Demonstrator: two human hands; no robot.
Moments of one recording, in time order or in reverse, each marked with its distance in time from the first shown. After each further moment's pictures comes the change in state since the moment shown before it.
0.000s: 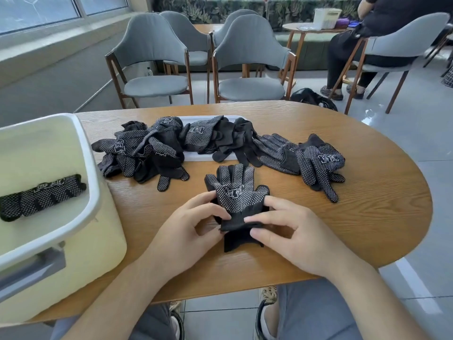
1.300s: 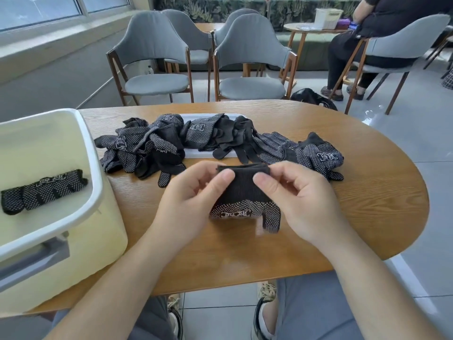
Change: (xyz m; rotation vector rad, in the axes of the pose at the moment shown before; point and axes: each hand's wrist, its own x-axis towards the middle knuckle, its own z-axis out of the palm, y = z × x) left_hand 0.023 0.056 -0.015 -0.558 0.257 -0.002; right_hand 0.020 -0.044 -0.016 0.262 0.352 -0.076
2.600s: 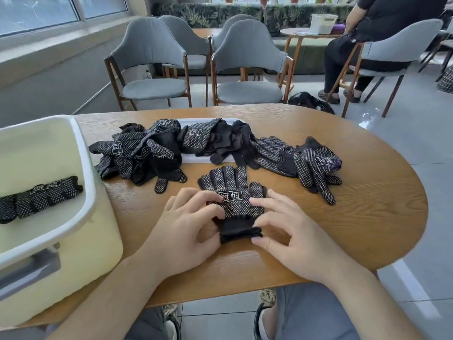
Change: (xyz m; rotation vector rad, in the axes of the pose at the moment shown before) left_hand -0.016 -0.052 -0.022 0.891 -0.317 0.283; right_hand -0.030 0.063 -0.005 -0.388 -0.334 -0.112
